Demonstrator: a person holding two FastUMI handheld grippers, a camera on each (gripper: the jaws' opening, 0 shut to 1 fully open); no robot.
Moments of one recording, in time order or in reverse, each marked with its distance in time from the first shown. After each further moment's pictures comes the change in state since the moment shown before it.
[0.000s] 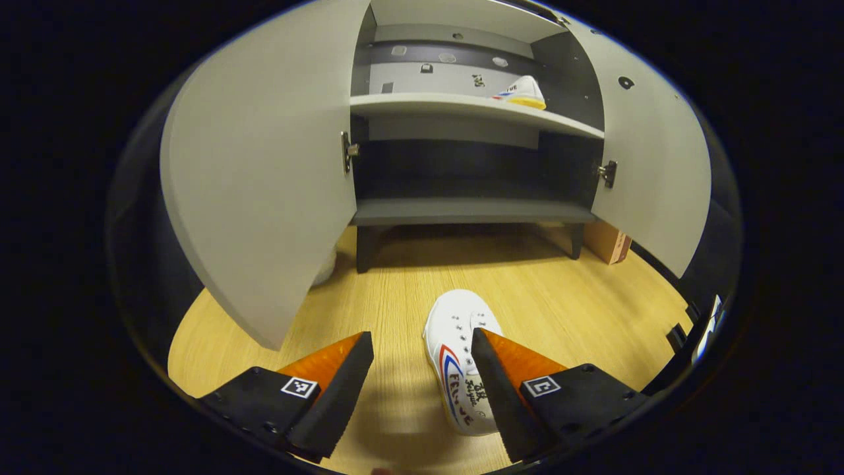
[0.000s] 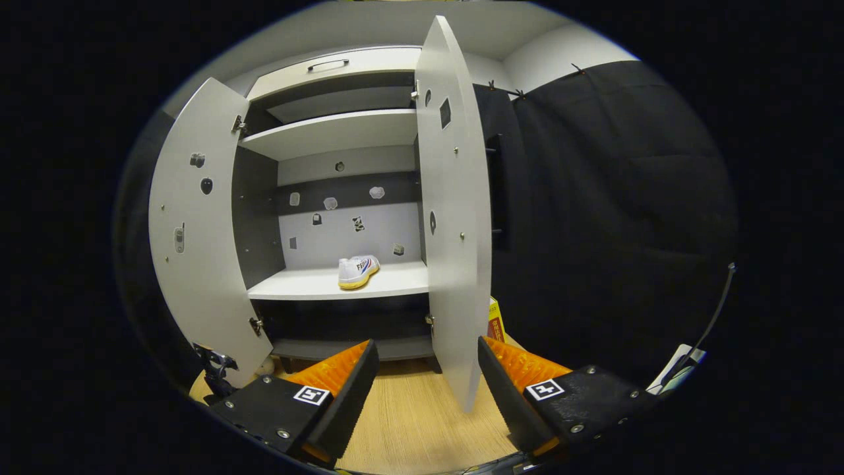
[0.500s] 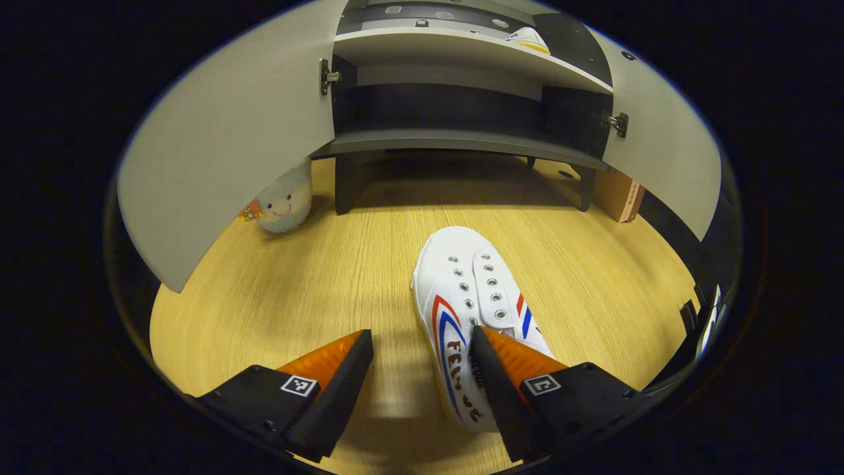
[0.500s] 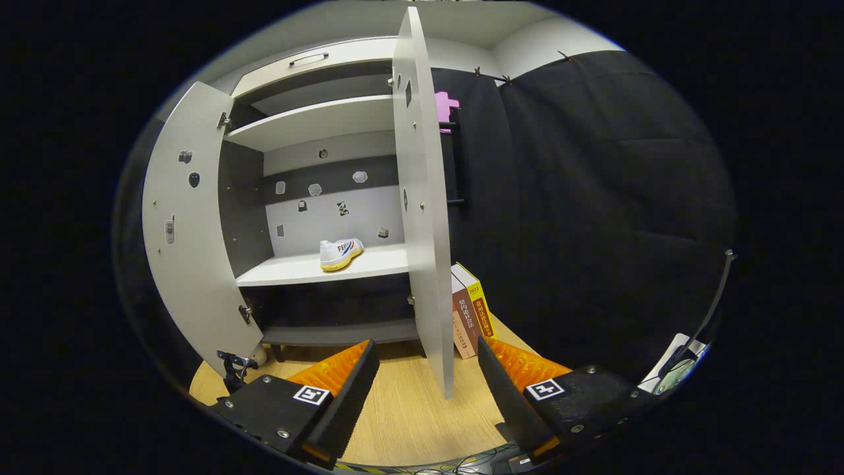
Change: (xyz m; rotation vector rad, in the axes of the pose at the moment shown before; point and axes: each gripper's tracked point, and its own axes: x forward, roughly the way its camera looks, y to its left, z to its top) left arm 0.034 -0.012 -0.061 -0.014 0.174 -0.044; right arm -0.003 -0.033 -0.025 0.029 0.064 -0.024
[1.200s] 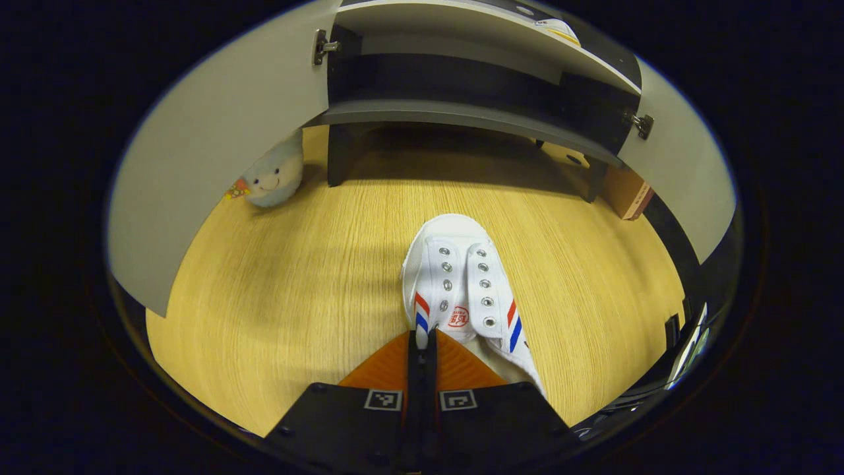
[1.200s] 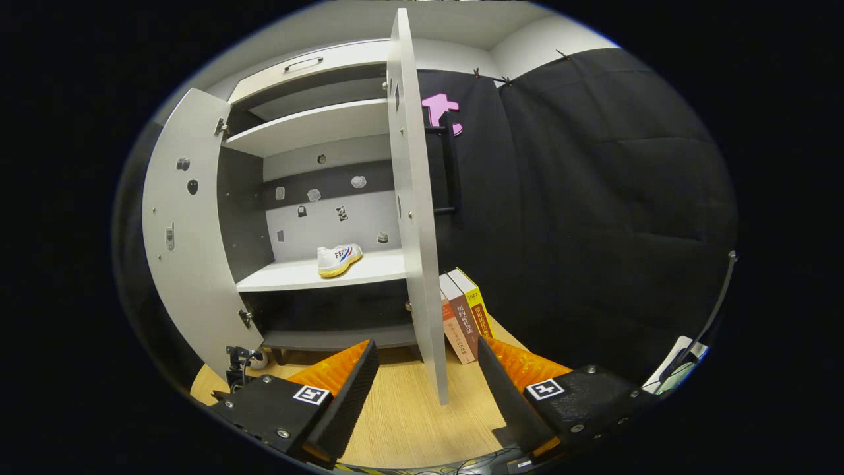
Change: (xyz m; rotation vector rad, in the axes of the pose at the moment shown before) left arm 0.000 -0.009 0.004 -0.024 0.175 0.010; right arm 0.006 -0.010 0.014 0.001 -0.027 0.031
